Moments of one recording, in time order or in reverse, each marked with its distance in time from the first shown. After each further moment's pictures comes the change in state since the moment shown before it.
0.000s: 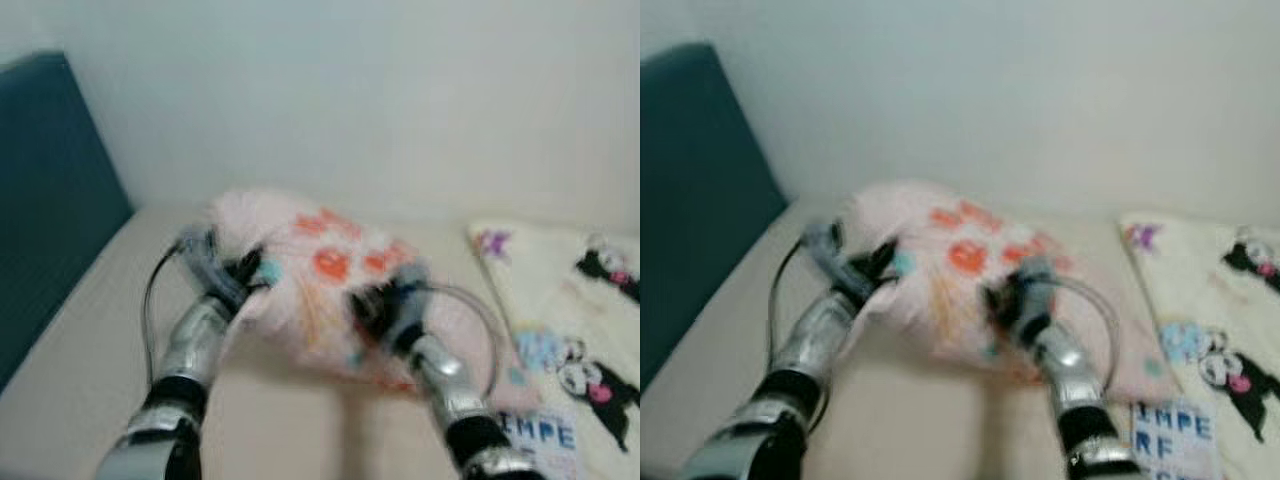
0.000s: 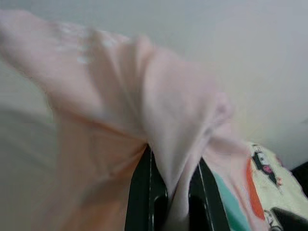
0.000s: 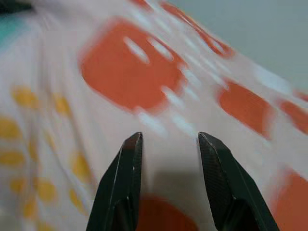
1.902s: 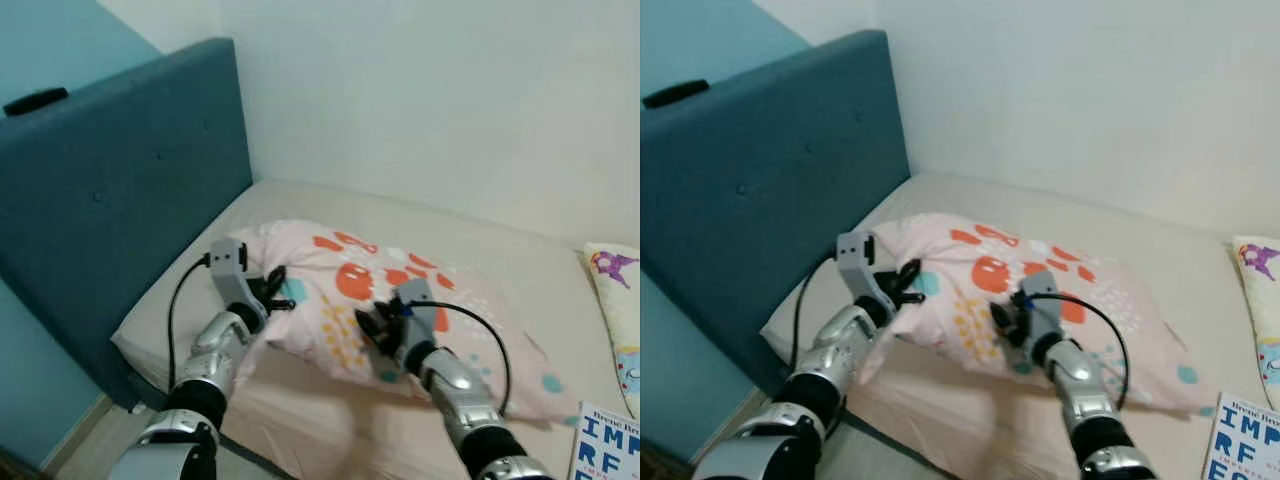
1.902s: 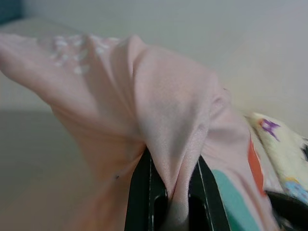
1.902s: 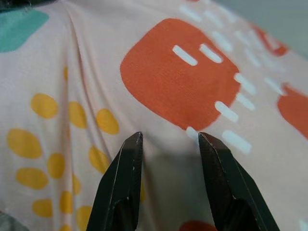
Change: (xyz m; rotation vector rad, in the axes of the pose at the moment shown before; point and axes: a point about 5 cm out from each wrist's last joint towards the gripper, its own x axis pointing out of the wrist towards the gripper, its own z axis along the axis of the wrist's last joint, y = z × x) left arm 0.002 -0.018 -0.028 0.067 0.121 -0.025; right arm -0.010 -0.003 -0.016 -0.046 0.073 0.019
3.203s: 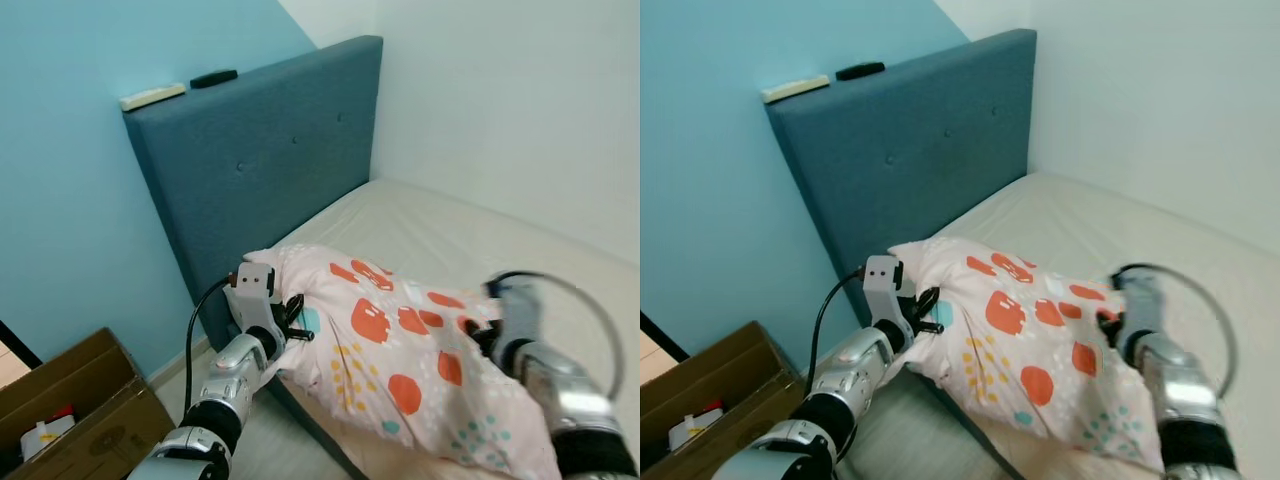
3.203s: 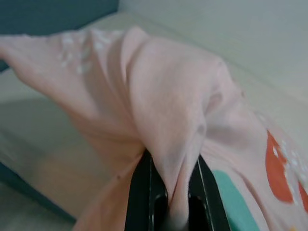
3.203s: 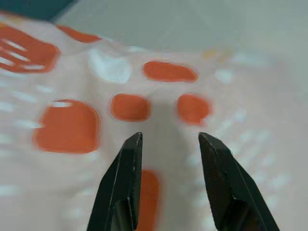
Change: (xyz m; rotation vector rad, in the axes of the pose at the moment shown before) left arm -0.008 -0.016 -0.040 0.093 0.134 -0.033; right arm -0.086 -0.086 0.017 0.318 0.298 -0.527
